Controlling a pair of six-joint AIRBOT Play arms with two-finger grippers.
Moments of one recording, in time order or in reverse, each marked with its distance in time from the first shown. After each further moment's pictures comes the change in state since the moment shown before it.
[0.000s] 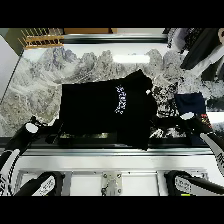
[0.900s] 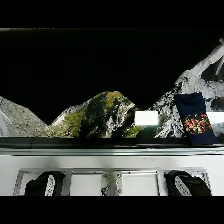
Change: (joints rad) left arm 0.110 0.644 0.868 0.000 0.008 0.098; right arm -0.016 0.492 1.053 -0.186 0.218 0.004
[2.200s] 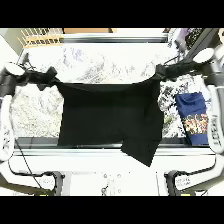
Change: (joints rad) left arm -0.172 -1.166 0.177 -0.067 -0.272 0.177; right arm 0.066 -0.863 0.061 -0.123 0.227 0.235
